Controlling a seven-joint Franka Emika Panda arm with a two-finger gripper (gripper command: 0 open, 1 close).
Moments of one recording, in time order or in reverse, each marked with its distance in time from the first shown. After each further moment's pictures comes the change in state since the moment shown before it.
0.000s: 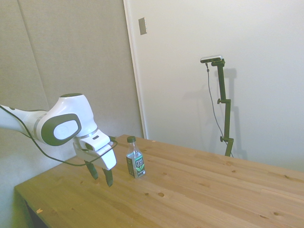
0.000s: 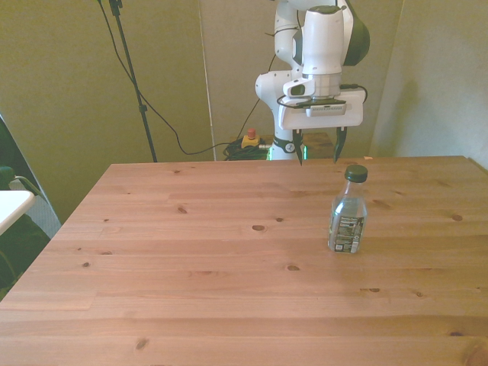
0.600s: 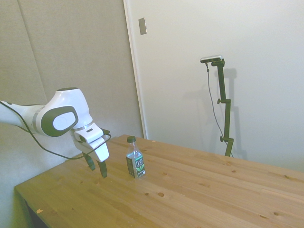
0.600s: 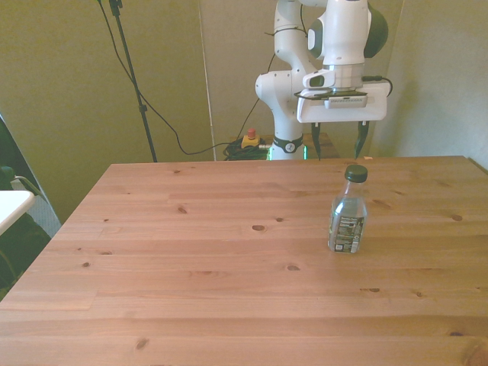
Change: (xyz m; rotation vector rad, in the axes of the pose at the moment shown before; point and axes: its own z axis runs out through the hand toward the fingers) arm -0.010 -0.053 -0.024 0.028 0.014 0.150
